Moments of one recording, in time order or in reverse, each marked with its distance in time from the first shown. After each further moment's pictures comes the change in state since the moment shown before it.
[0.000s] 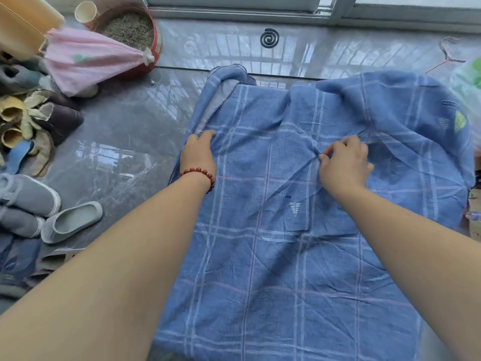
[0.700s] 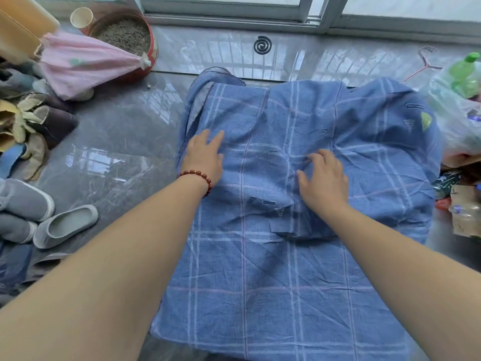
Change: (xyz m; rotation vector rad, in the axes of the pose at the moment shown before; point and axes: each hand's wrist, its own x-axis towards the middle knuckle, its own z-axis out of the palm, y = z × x) left_hand -0.017 -0.009 -0.010 0.129 -0.120 0.183; right_hand -0.052 -0.003 0.014 -0.006 -0.036 -0.160
